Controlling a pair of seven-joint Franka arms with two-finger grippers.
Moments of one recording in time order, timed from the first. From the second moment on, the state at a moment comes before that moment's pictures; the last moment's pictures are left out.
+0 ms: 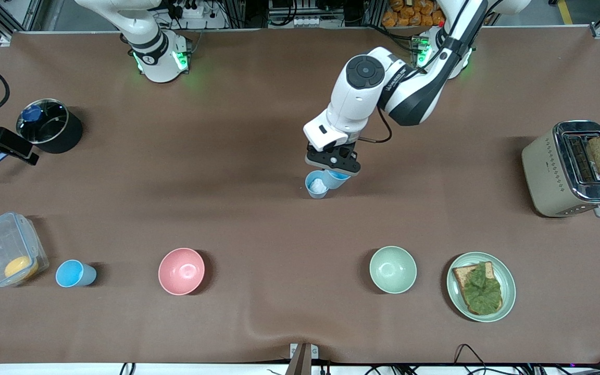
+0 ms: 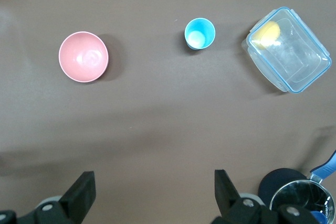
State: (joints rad) left arm -0.56 0.34 -0.20 -1.83 0.00 2.34 -0.50; right arm -0.02 0.07 -0.04 -1.49 0.02 1.61 0.08
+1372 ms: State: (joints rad) left arm -0.64 0.45 -0.18 -1.77 -0.06 2.34 -0.54; right arm -0.02 0.07 -0.04 -1.49 0.02 1.61 0.09
